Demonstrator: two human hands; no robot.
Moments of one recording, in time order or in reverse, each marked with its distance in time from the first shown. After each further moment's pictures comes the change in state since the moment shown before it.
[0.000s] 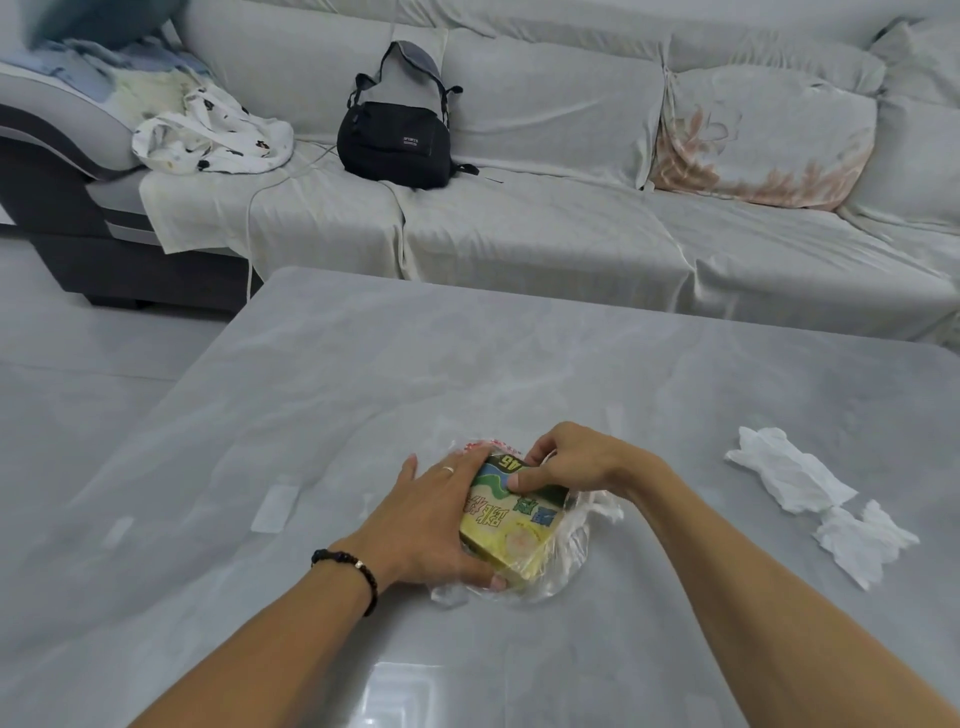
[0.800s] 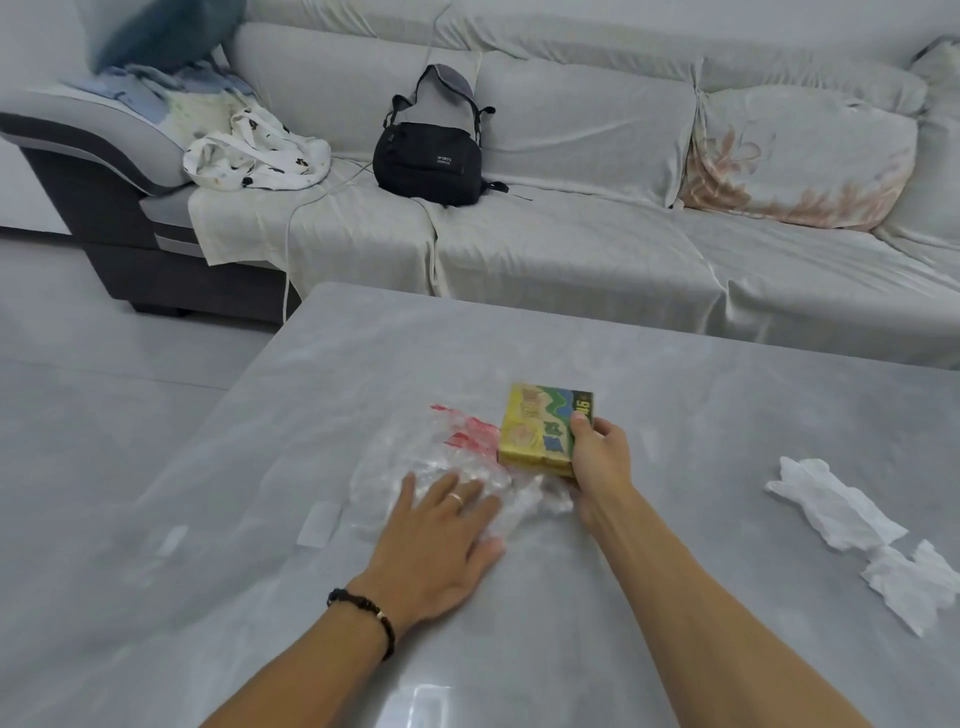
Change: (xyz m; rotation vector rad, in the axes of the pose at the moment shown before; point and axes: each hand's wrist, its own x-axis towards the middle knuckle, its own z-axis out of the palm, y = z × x) left_hand -0.023 -0.021 -0.001 0.320 0.069 -0.051; right_hand 0.048 -0.018 0.040 1.151 0.695 0.077
